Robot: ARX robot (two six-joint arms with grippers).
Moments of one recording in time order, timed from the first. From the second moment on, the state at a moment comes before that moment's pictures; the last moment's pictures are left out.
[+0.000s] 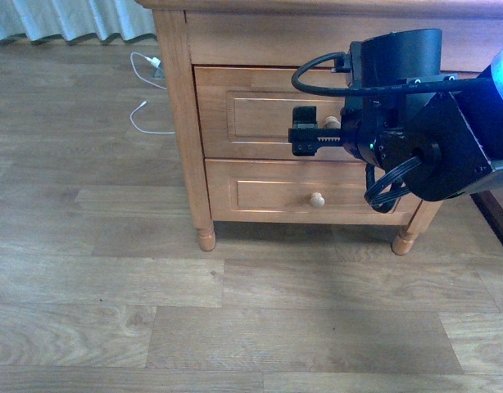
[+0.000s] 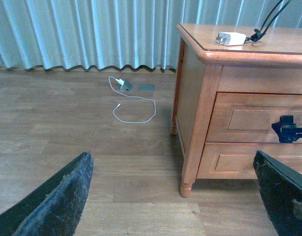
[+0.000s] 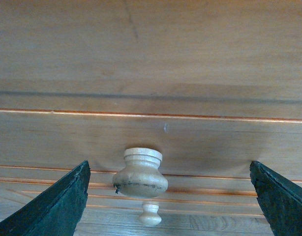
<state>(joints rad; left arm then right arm) 0.00 0.00 0.01 0.00 0.00 0.00 0.31 2.38 1.29 0.67 0.21 0.11</state>
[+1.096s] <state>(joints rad) 0.00 0.00 0.01 0.00 0.00 0.00 0.34 2.00 0.85 0.47 0.06 0.17</state>
